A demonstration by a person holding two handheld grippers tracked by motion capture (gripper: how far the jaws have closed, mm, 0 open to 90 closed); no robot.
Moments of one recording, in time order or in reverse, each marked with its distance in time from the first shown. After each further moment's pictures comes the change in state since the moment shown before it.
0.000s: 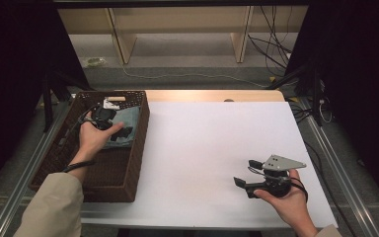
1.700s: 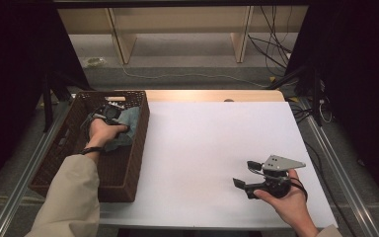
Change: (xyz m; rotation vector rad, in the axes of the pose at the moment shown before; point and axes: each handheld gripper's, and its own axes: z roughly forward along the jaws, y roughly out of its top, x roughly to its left) left arm 0.009 0.002 0.044 0.128 0.044 -0.133; right arm 0.000 0.000 0.001 0.003 0.033 0.006
